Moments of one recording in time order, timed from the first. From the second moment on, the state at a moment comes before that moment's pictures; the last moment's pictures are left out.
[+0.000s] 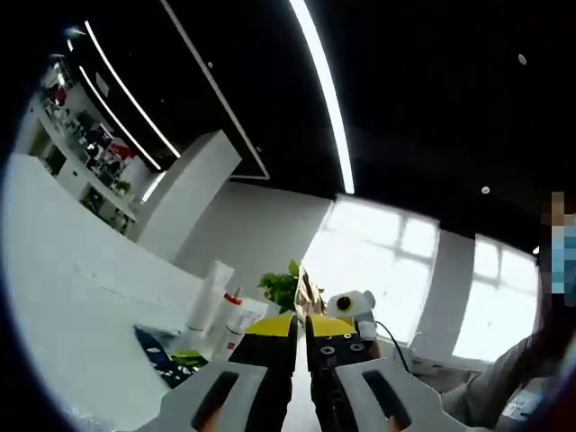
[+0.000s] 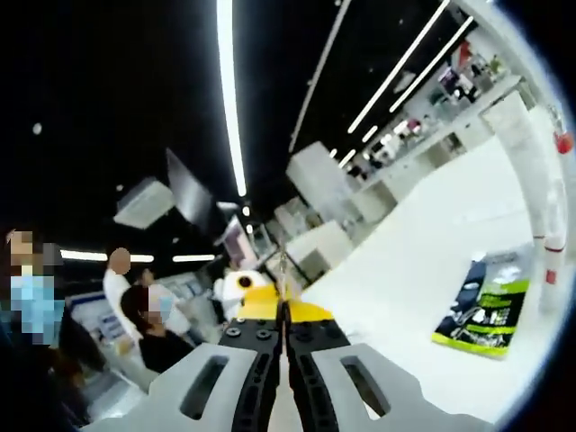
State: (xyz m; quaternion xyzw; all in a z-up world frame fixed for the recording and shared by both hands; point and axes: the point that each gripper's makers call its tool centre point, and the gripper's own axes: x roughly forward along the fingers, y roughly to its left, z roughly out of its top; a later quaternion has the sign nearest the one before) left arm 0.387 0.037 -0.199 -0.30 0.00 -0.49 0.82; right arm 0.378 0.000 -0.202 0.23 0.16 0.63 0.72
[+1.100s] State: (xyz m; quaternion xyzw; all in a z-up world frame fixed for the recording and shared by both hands) left arm 0.516 0.093 -0.274 -0.58 0.08 -0.25 0.77; right arm 0.403 -0.006 -0.248 0.37 0.16 0.58 0.71
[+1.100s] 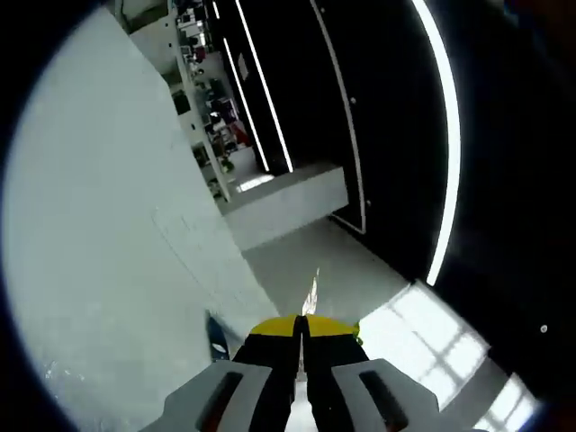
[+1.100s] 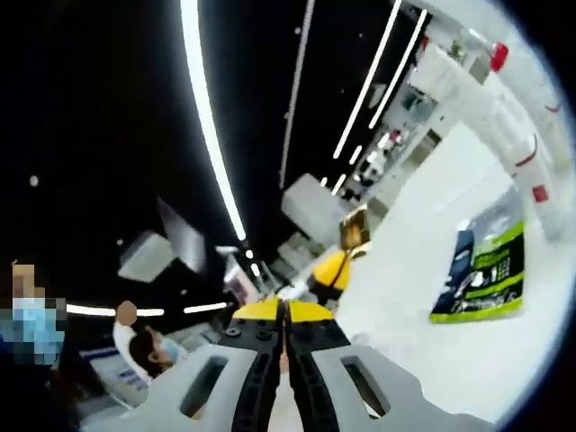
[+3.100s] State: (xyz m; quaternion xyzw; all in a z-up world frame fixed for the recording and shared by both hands) left arm 0.566 0.090 -0.339 -0.35 0.18 -0.12 0.91; right arm 0.403 -0.014 -0.264 0.32 0.17 0.57 0.74
